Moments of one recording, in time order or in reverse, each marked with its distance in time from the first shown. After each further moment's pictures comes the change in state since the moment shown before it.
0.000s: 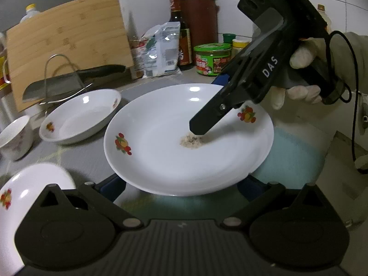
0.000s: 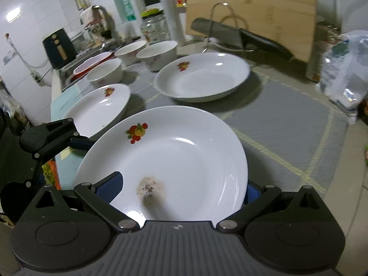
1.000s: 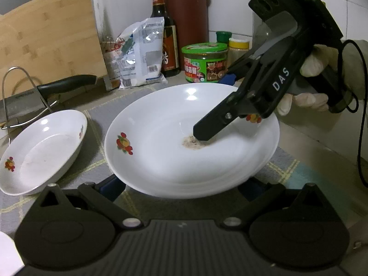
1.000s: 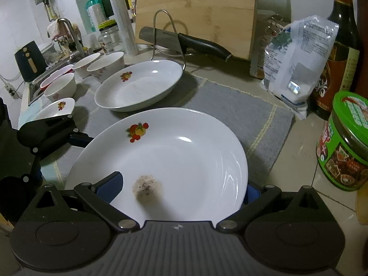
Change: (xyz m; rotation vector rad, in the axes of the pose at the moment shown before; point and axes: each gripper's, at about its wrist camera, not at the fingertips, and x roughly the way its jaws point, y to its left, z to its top) left arm 0.082 0.008 0.044 0.037 0.009 -0.085; right arm -0.009 -0.072 -0.003 0.060 -0.033 -0.129
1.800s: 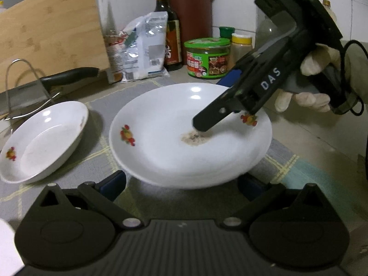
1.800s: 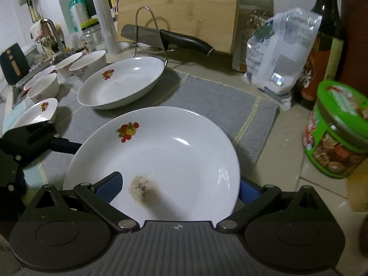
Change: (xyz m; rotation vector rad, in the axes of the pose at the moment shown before) left arm -0.009 -0.002 -0.001 -0.038 0.019 0.019; right arm -0.003 0.003 -0.003 0.028 0.007 -0.100
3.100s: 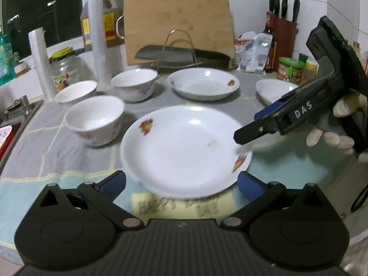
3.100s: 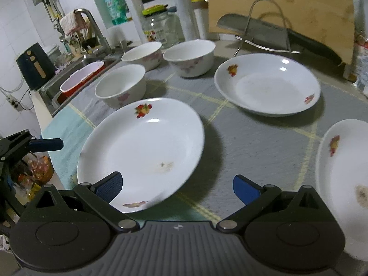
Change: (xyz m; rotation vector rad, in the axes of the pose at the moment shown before) left arm -0.208 0.128 -0.126 -0.253 0.020 0.253; right arm 0.055 0.242 0.031 0.061 0.030 0.114
